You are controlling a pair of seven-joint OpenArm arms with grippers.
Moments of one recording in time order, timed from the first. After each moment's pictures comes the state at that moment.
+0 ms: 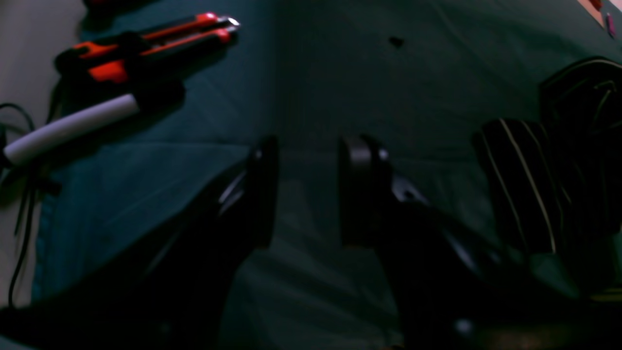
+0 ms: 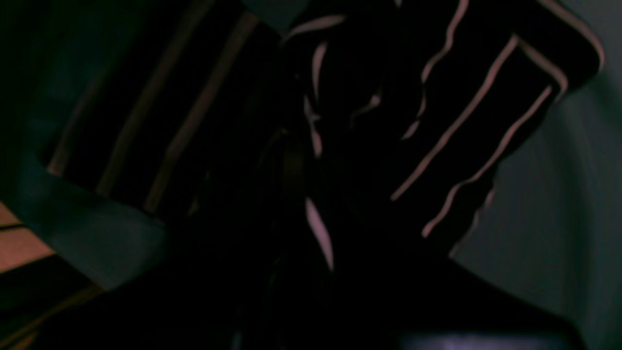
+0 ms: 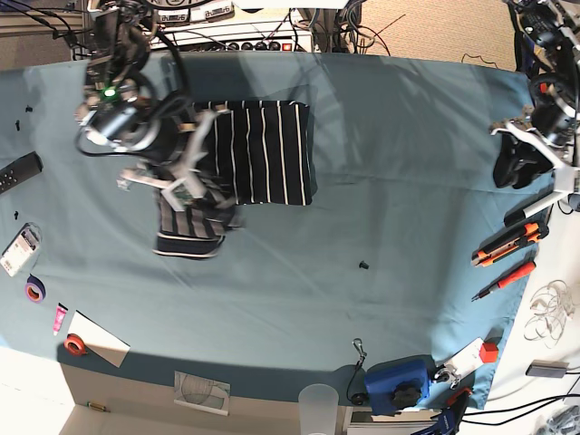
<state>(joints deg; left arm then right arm) 16.9 -10.2 -42.9 119.0 -52.8 -27.4 67.7 -10.3 15.3 2.7 124.1 22.8 30.8 -71.1</state>
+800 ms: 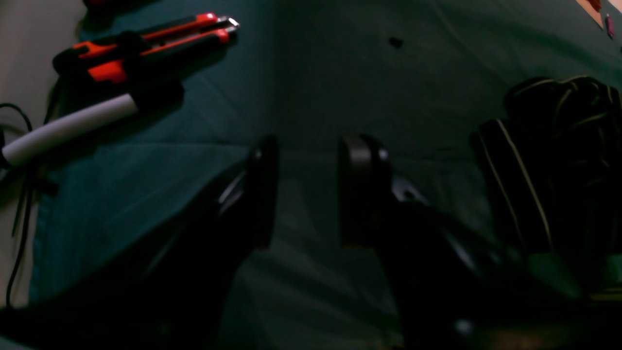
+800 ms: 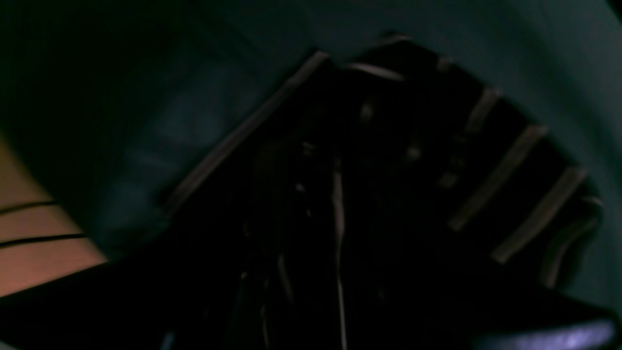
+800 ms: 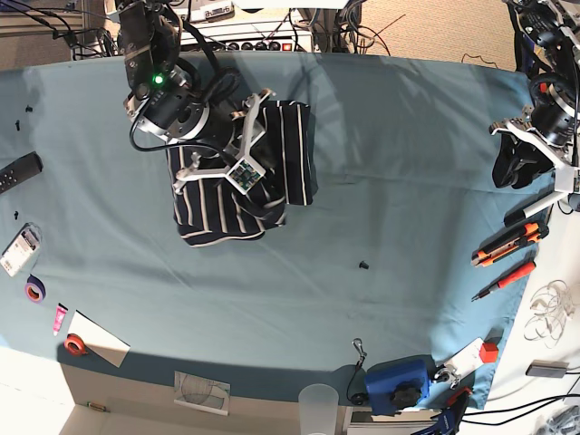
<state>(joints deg) 16.9 -10.1 -42.9 119.0 -52.9 -28.1 67.7 -10.1 15.4 -12.4 124.1 18.8 28.3 -63.2</state>
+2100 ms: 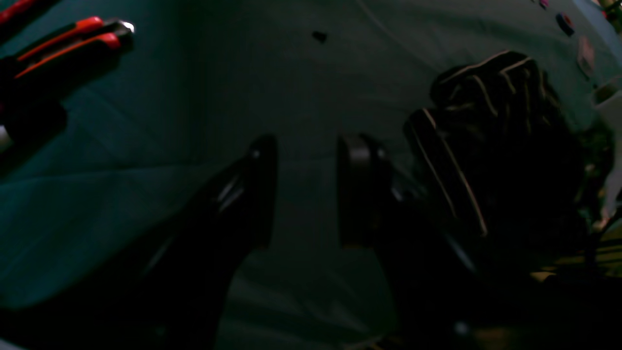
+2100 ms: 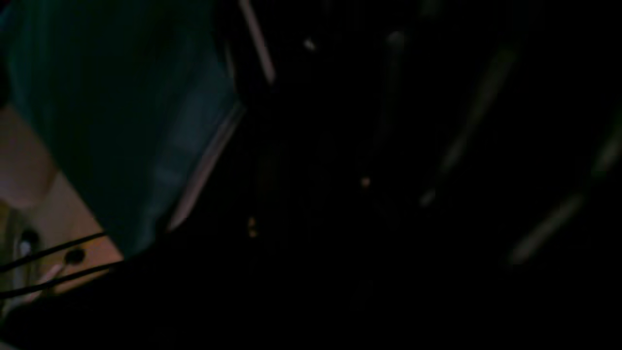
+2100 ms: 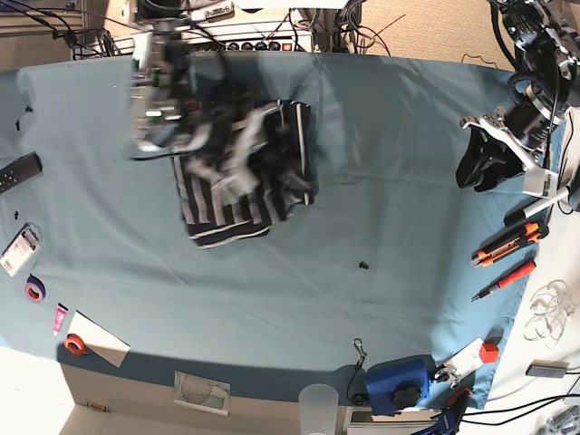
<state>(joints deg) 16.9 -7.8 -36.4 119.0 -55.9 -30.2 67.1 -8.3 7.0 -3.3 102.5 28.9 35.7 -62.0</state>
